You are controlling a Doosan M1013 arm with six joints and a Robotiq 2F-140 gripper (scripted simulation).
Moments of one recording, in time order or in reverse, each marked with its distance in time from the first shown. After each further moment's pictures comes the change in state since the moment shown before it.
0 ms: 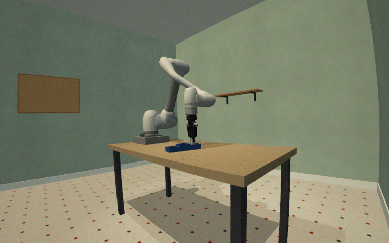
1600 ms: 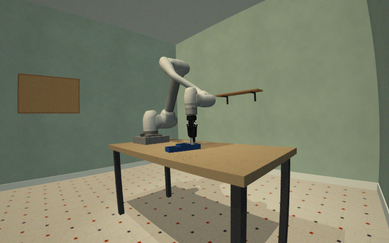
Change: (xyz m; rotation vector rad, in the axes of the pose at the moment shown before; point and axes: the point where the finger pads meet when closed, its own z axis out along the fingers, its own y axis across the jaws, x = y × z) arm 0.000 0.000 0.000 0.000 0.000 0.000
